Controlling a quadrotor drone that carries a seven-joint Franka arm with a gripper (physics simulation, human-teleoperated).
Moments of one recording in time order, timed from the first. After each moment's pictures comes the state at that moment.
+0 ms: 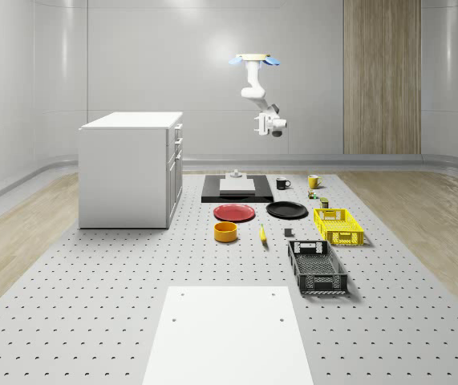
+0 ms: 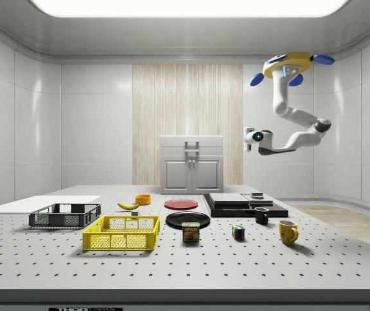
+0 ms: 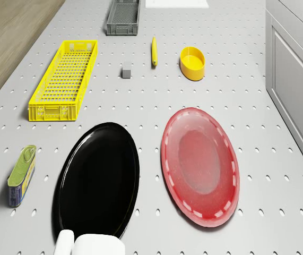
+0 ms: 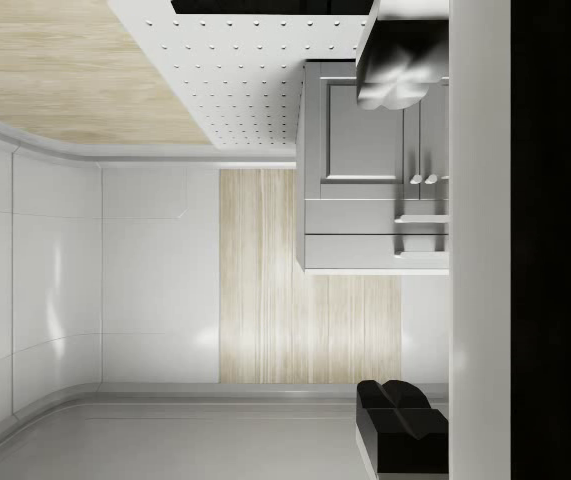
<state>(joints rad) 0.57 -1.02 -0.84 -2.45 0.88 1.64 0.75</state>
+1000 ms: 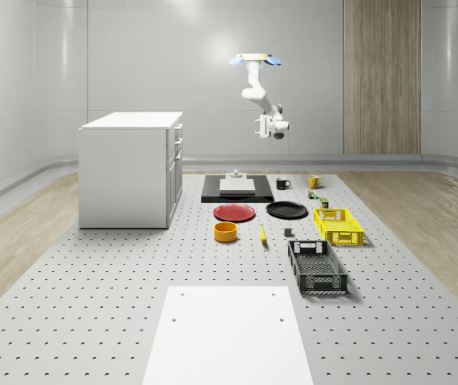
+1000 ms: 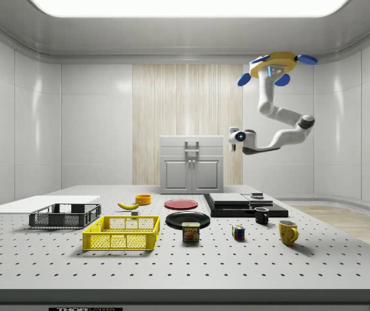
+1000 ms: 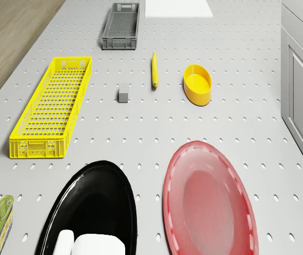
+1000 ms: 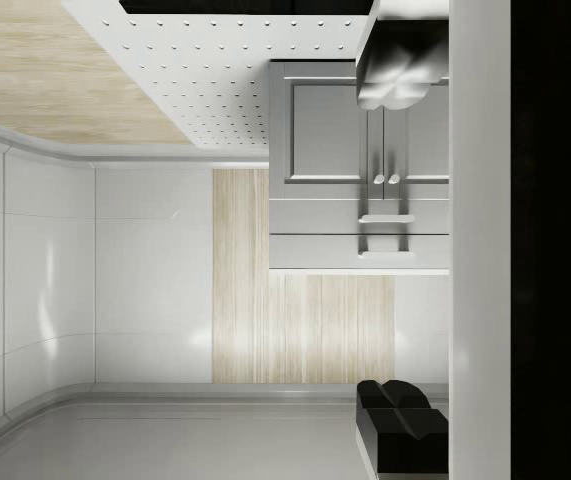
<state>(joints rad) 0.63 -1.08 -0.86 -2.45 0.83 1.70 0.79</state>
